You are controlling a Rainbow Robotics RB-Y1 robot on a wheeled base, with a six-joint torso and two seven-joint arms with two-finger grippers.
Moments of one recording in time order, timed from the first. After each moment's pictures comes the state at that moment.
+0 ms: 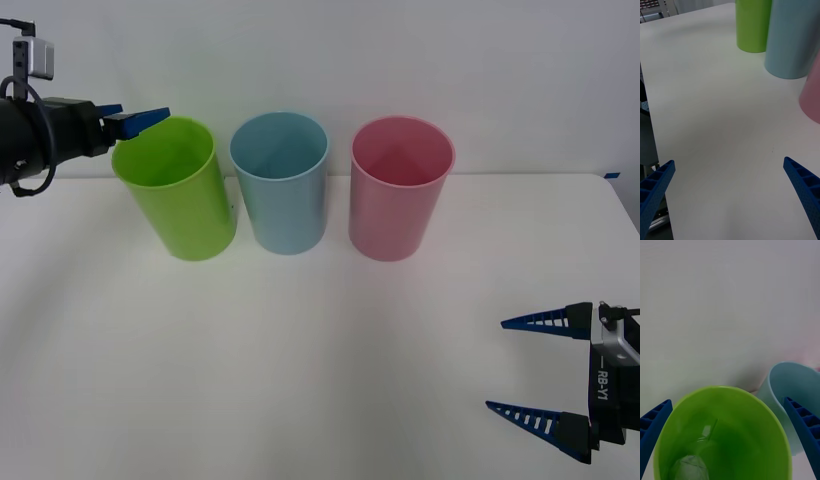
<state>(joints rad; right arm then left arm) 0.24 -0.51 -0.39 -2.04 1.55 -1.48 -0.32 -0.77 1.26 -0.81 -1.34 -0.36 -0.37 0.37</state>
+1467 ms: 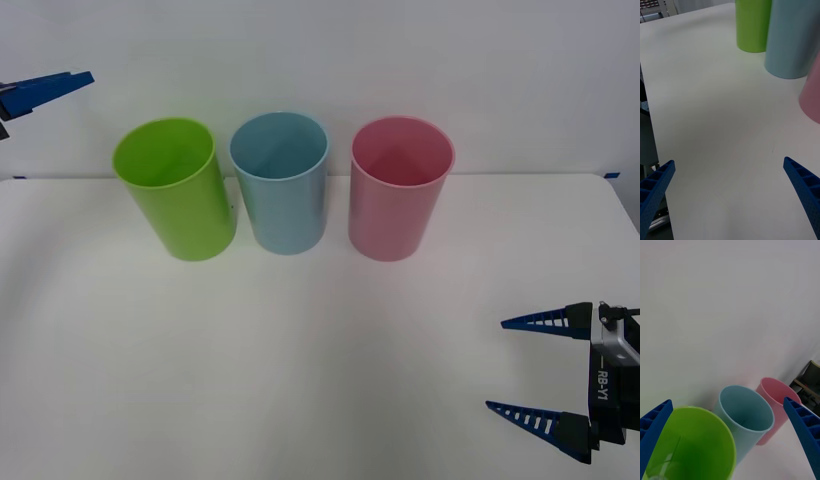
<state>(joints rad) 0.24 -0.51 -0.39 -2.04 1.55 -1.48 -0.32 -0.41 1.14 -0.10 -1.24 -0.53 -0.95 0.44</state>
